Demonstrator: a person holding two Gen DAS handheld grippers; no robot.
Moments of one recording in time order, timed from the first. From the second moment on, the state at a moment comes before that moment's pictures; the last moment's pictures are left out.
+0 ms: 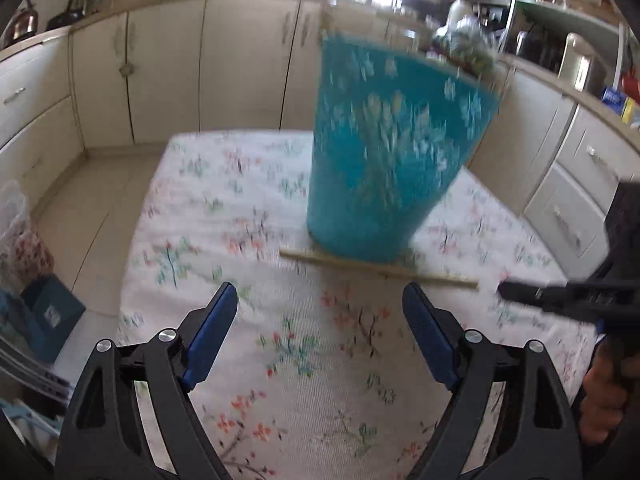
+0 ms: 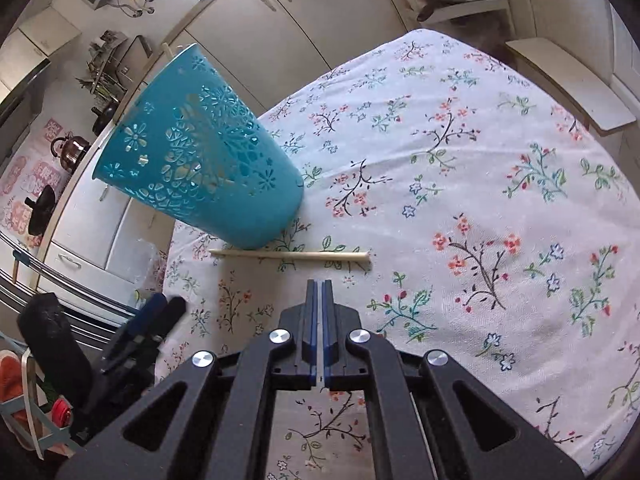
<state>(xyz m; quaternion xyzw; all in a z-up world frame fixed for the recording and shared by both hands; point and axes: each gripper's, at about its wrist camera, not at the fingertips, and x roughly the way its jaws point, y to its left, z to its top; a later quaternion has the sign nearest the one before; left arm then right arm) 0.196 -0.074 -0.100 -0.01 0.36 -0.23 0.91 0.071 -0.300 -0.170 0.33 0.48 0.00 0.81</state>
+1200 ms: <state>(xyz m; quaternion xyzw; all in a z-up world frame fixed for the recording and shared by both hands) 0.130 -0.151 -0.133 0.27 0.44 -0.47 0.72 0.085 -0.279 -0.177 0.25 0.50 0.00 0.83</state>
